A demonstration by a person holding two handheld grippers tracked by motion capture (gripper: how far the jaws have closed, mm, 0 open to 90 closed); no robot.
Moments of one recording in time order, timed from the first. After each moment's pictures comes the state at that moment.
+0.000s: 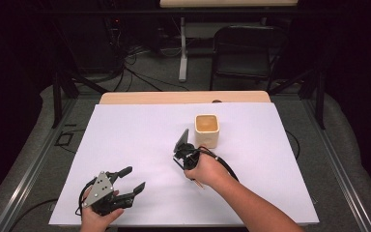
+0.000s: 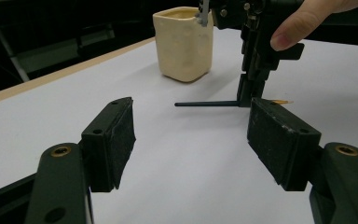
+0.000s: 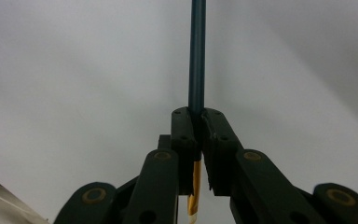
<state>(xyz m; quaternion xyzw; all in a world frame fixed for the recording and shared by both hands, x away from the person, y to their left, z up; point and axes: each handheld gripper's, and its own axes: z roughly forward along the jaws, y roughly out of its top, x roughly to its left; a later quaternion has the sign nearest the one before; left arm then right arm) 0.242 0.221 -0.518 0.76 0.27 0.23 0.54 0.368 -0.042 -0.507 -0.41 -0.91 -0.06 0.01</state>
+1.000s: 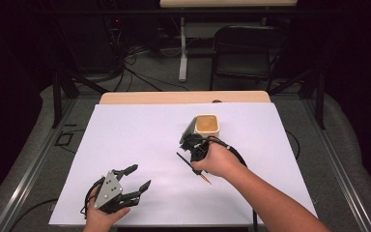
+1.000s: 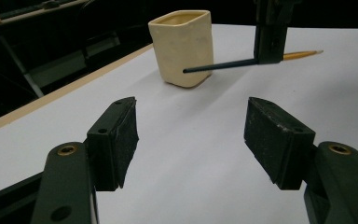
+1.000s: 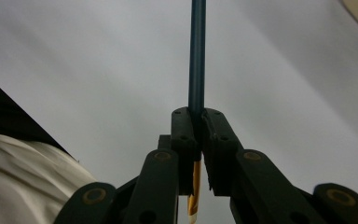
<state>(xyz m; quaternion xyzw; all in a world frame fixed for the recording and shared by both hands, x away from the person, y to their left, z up) 0.243 0.203 -0.513 0.77 0.24 0.27 0.52 0.366 -0.064 -0.454 -0.40 -0.91 -0.07 0.03</state>
